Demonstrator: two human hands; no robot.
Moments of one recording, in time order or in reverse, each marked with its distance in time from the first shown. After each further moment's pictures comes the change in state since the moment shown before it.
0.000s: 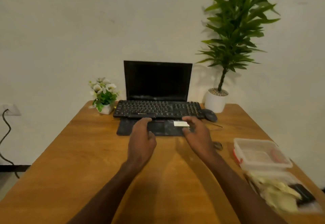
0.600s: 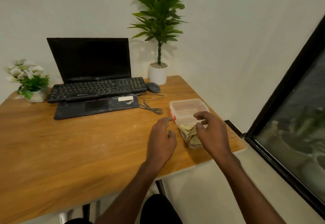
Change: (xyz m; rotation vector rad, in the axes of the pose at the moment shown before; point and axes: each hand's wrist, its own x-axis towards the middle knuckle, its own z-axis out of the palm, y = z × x) left_hand -0.154 0.160 0.131 -0.251 -0.363 0.129; right_hand -0.154 0.057 -0.193 -0.331 0.355 0.186
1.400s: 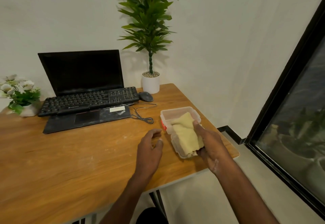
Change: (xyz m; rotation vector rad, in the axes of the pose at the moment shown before) left_hand 0.000 -0.004 0.007 -0.260 0.070 -0.123; right_hand 0.010 0.023 -0.017 0.913 -0.221 0.644
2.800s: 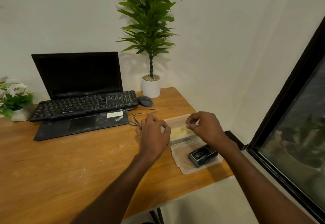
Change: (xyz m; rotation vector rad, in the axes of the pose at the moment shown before) left_hand 0.087 0.021 0.025 0.589 0.009 0.096; right_hand 0.107 -0.042 0.004 -1.166 -0.035 -0.655
